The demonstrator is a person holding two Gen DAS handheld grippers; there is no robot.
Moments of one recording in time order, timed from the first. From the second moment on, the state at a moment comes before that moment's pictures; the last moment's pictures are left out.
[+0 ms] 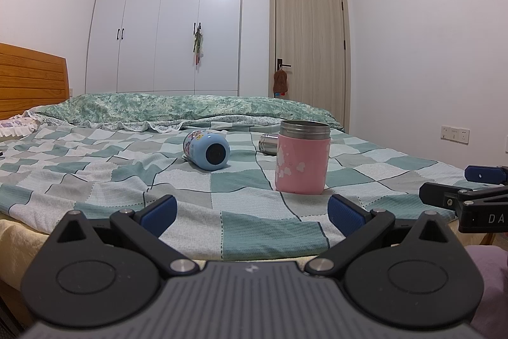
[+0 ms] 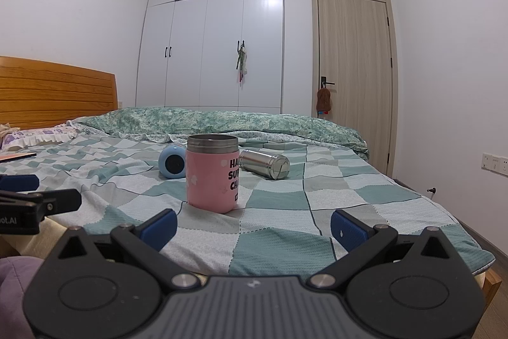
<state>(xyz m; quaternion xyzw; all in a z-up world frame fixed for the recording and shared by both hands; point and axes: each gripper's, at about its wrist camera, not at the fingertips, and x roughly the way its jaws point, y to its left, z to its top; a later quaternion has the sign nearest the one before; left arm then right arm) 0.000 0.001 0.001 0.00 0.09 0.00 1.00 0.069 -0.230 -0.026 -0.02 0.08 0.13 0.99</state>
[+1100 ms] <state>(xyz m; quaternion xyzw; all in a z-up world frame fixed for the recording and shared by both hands) 0.084 0.017 0.069 0.00 0.07 -0.02 1.00 0.159 -0.214 0.039 -0.02 0.05 0.15 0.99</state>
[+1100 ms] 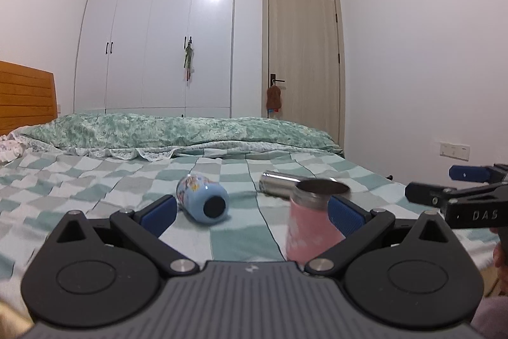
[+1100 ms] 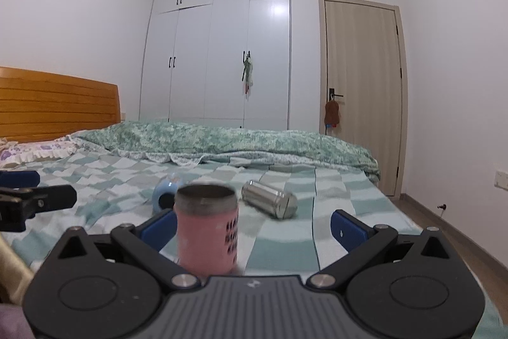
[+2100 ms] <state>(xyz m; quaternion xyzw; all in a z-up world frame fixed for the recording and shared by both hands) 0.410 0.061 0.076 0.06 0.17 -0.04 0.98 0.577 -0.076 0.041 -0.17 0.26 0.19 0.93</state>
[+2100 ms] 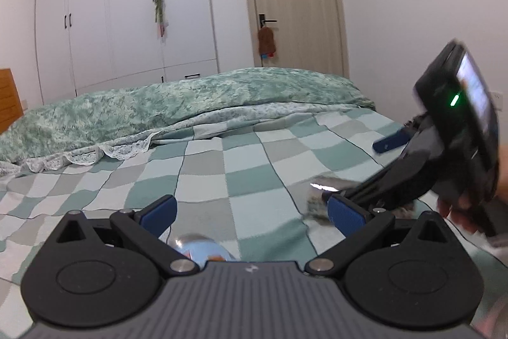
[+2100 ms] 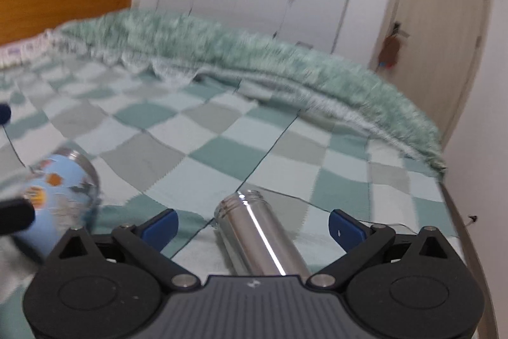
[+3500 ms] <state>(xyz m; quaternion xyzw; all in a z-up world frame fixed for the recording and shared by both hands) 0.302 0.023 0.148 0.11 0.18 -0.08 0.97 0.441 -0.128 0.144 -0.16 0.23 0.18 0.94</state>
